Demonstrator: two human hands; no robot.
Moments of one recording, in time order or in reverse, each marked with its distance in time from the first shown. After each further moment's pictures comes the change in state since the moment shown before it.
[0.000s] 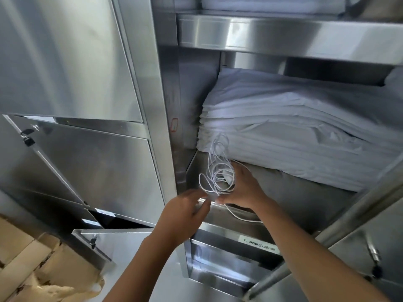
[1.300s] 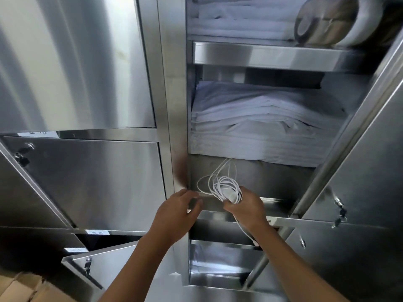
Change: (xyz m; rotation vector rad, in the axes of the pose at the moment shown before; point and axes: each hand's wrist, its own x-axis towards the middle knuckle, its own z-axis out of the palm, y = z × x) left_hand -0.039 -0.044 -0.042 0.013 -0.013 0.177; right_hand -0.122 -0.077 0.028 0.338 0.411 0.418
